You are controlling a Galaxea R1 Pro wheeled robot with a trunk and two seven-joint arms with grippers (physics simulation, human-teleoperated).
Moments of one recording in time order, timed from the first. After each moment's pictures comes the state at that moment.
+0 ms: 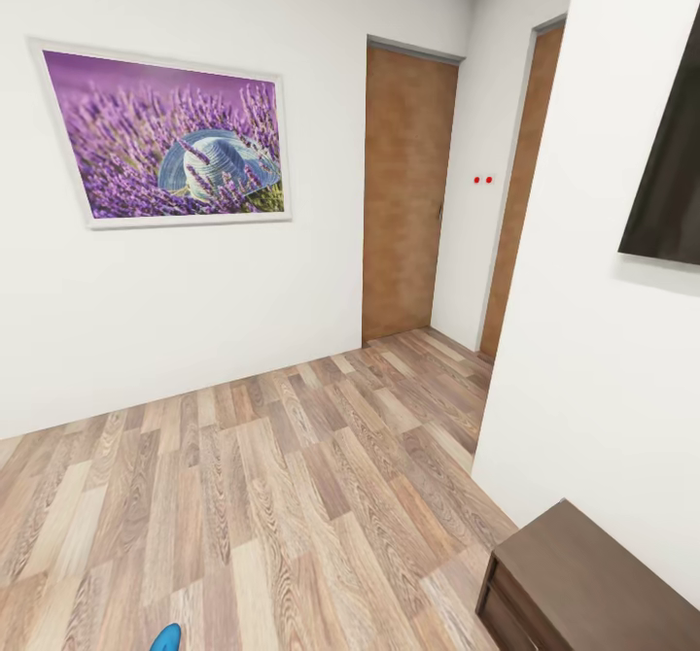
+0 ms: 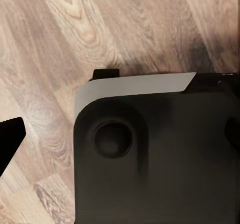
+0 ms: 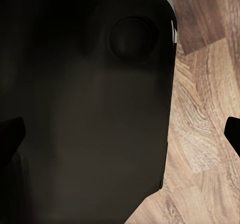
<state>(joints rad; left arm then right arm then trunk) 0.00 0.00 0.00 -0.13 0.00 -0.11 0.00 -0.01 0.00 0.01 0.00 0.01 0.00 0.00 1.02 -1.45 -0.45</state>
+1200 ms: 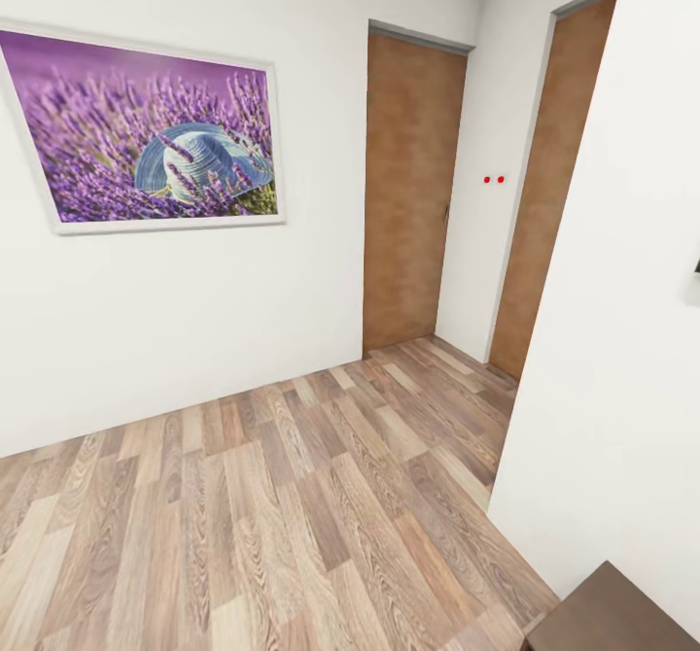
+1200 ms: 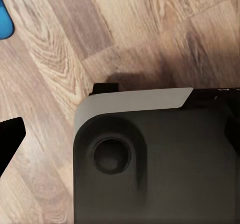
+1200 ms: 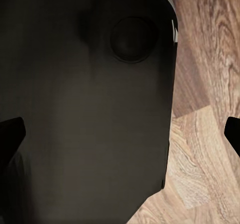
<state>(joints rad) 0.00 0.00 0.00 -0.14 0.00 -0.15 0.00 -0.01 0.00 0.00 0.00 0.00 0.00 0.00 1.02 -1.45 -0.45</state>
